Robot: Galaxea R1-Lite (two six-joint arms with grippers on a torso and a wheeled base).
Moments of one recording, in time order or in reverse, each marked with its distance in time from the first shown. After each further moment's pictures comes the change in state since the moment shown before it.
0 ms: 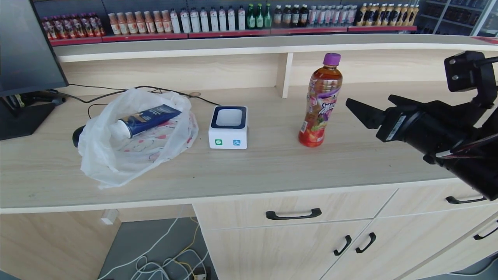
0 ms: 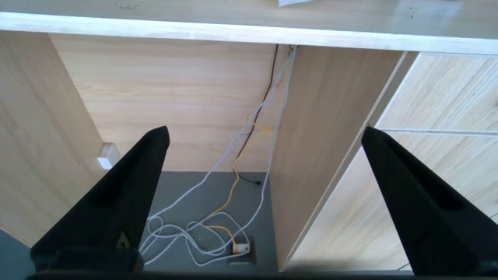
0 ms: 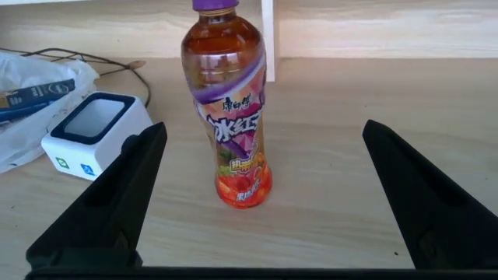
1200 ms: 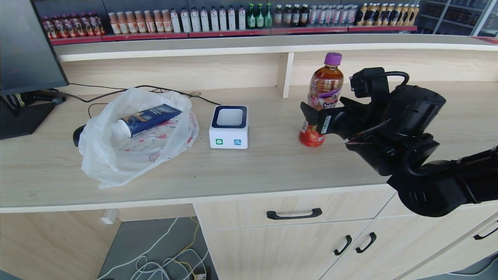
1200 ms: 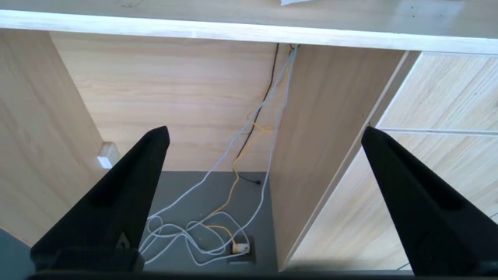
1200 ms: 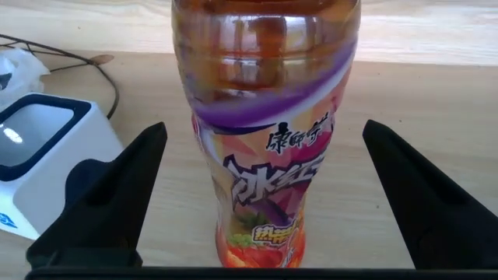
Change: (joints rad) left arm 0.000 0.000 0.000 0.000 0.000 0.000; right arm 0.056 0.374 -0.266 -0.131 -0.129 -0.070
